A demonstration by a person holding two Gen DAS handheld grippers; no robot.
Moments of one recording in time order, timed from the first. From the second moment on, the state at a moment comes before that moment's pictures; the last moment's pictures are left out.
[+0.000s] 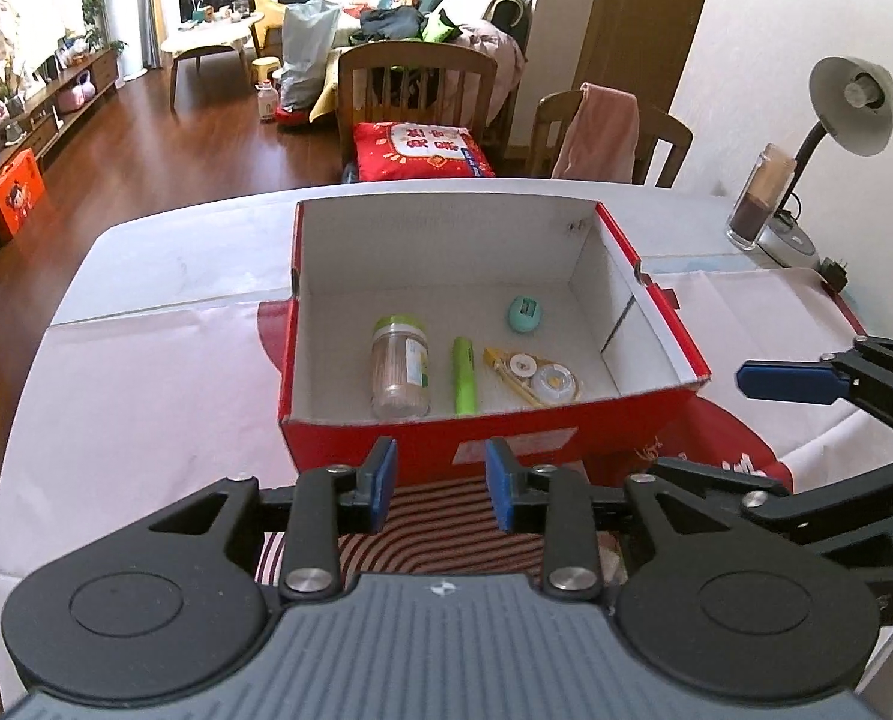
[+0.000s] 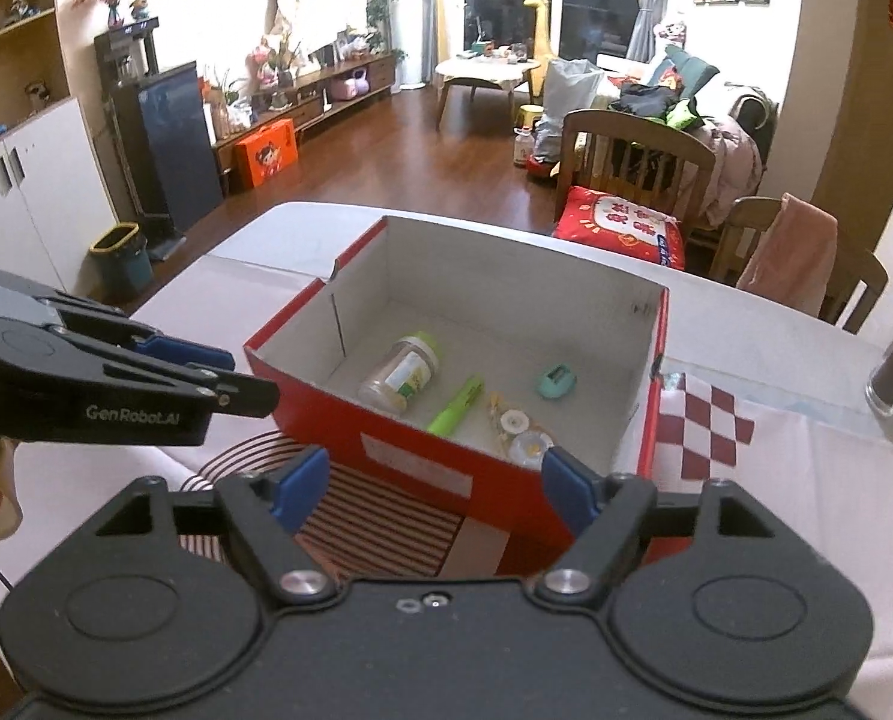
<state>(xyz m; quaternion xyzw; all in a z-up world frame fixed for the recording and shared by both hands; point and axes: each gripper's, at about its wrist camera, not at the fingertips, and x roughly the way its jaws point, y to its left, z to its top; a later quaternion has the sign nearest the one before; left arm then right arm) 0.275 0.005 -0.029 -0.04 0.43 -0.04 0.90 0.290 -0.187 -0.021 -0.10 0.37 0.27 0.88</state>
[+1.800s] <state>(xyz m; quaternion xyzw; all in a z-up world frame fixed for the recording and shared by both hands) 0.107 -0.081 -0.170 0.02 0.41 -0.06 0.91 0.223 -0.232 -0.155 -0.01 0.43 0.09 0.90</state>
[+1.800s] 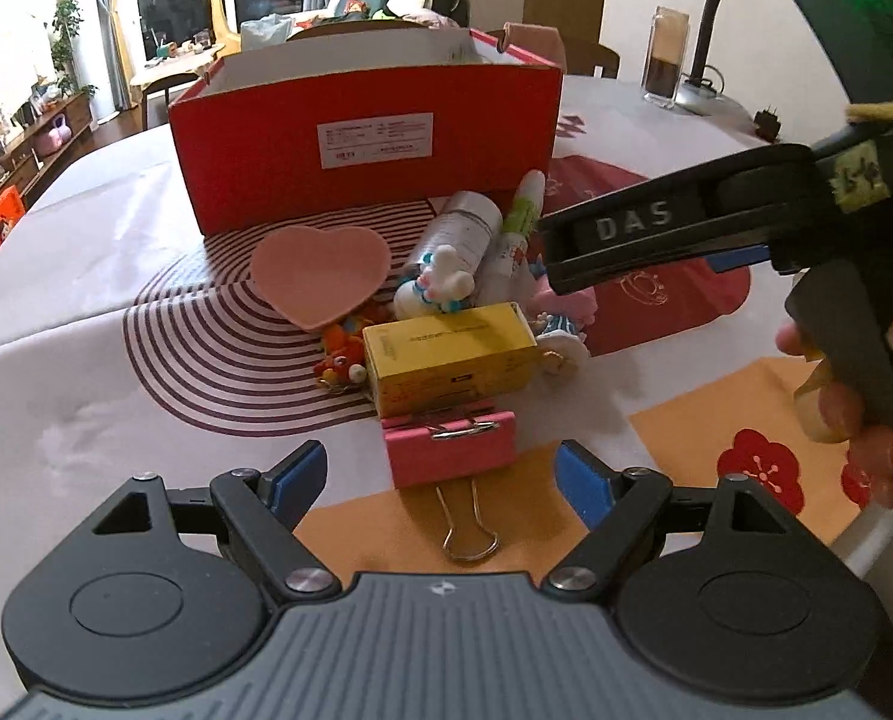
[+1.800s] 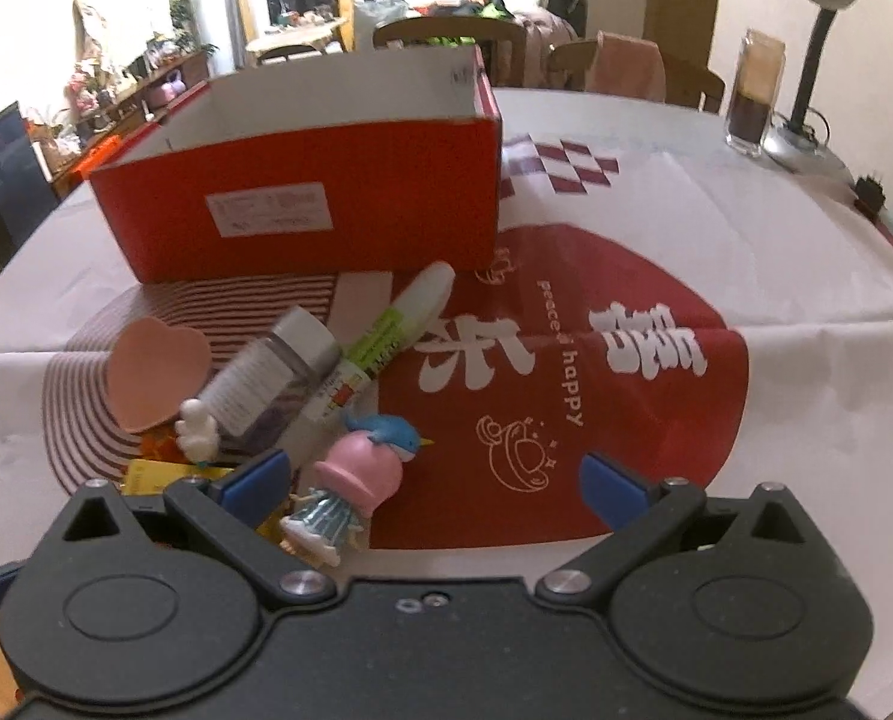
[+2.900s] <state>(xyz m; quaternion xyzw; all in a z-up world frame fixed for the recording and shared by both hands) 0.127 -0.074 -0.176 0.01 0.45 -0.03 0.89 0.229 -0.213 -0.167 0.04 0.46 0.10 0.88</state>
